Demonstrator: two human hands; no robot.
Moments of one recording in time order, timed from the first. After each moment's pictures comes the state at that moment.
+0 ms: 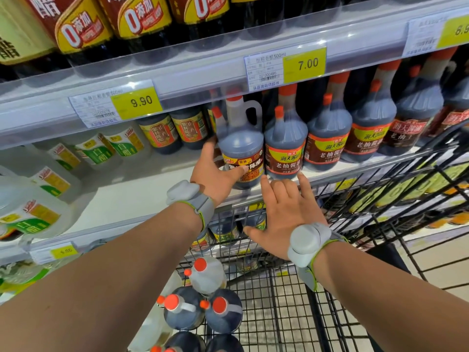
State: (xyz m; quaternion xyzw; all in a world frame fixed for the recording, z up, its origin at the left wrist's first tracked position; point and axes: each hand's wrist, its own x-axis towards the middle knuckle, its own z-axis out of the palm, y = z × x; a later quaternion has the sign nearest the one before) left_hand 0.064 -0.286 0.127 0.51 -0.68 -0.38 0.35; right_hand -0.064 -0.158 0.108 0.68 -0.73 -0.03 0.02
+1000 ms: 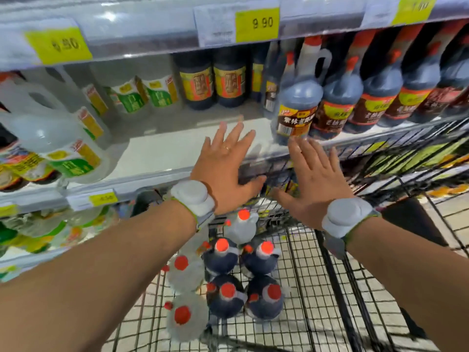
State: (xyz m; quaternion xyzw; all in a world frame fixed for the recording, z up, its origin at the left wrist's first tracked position) left_hand 0.214 -0.240 0.131 0.38 -0.90 -0.16 0.11; right_hand 0.024 -0.138 0.108 0.64 -0.76 0.08 -0.01
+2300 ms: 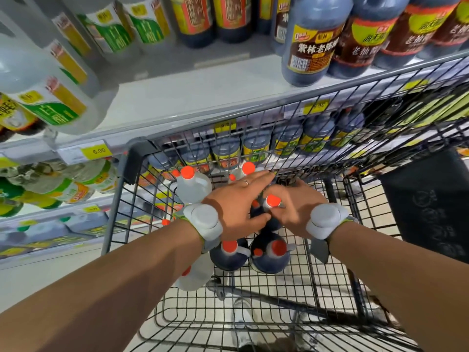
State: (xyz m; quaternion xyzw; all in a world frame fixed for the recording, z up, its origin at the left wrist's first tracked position) left_hand 0.240 -0.166 0.030 0.30 -0.91 -0.28 -0.06; right_hand 0.059 -0.097 0.009 0.68 -0.67 0.03 -0.29
